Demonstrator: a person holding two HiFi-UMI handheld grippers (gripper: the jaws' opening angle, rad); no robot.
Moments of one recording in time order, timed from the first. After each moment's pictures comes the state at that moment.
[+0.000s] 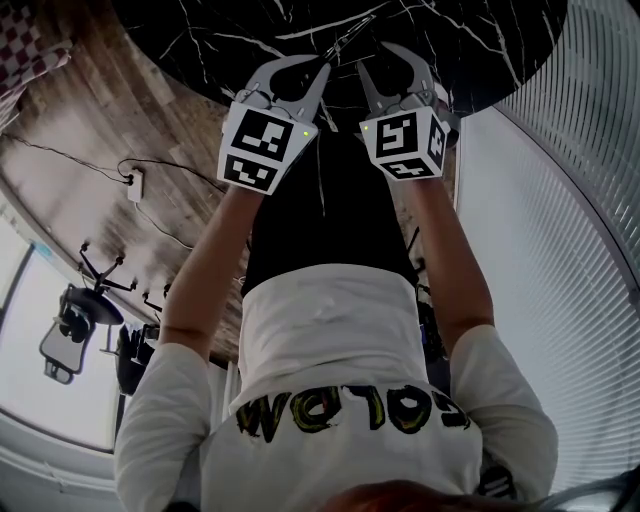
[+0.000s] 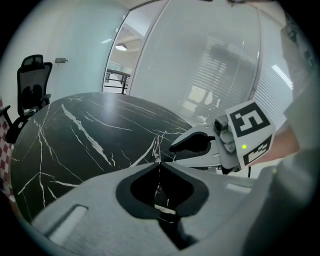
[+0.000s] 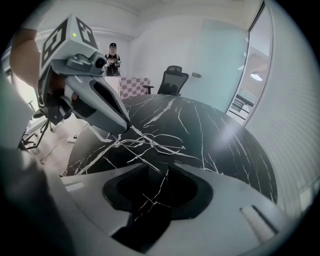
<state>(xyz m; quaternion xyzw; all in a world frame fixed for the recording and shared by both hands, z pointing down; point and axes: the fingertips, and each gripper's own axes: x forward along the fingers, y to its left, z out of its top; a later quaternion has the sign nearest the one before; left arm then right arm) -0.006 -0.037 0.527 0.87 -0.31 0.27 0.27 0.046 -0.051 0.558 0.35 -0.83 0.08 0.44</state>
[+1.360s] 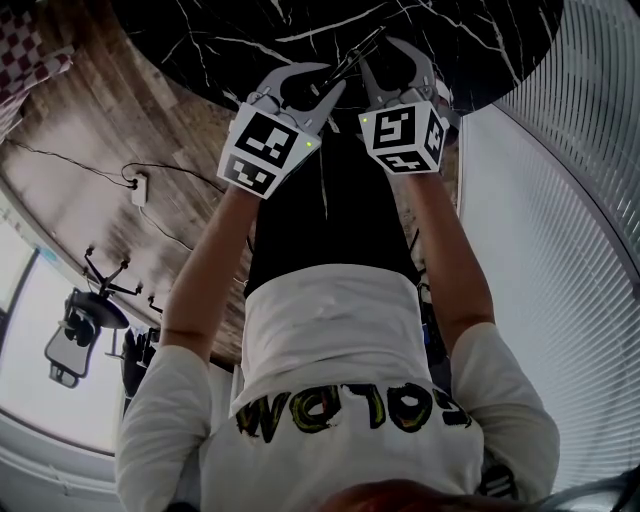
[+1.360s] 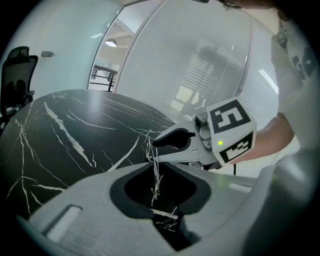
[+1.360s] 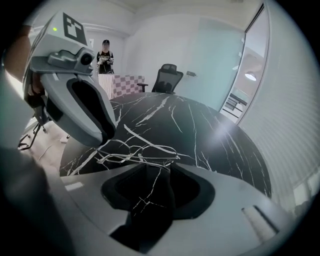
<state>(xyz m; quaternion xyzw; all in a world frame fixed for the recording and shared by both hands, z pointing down) 0.016 -0.020 0.518 0.90 -0.24 0.25 0.27 0.054 -0.061 0.557 0.38 -0.81 0.08 0.44</state>
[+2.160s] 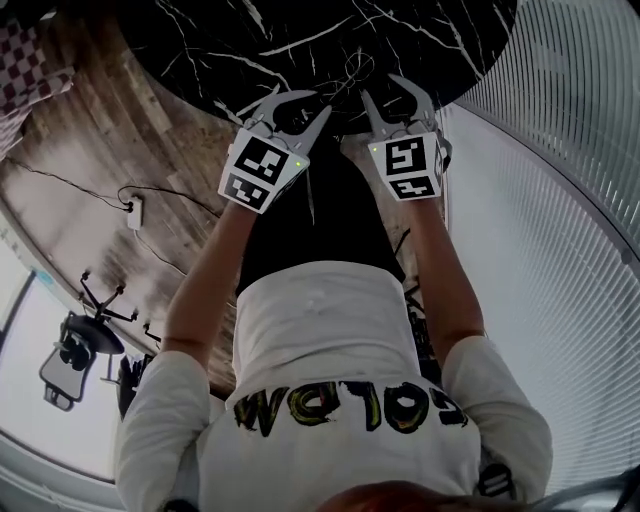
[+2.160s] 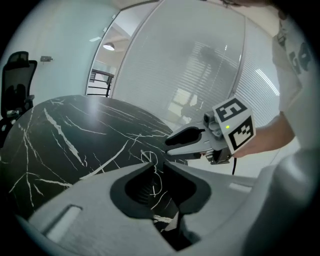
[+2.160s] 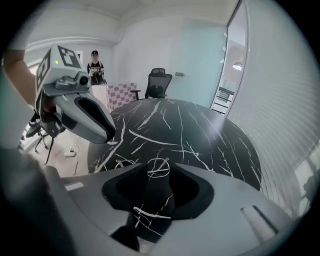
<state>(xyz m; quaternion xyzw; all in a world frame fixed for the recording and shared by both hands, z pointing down) 0.028 0.014 0.493 0.90 -0.23 0.25 0.26 0.097 -0.016 0.516 0.41 -0.81 0.13 0.40</state>
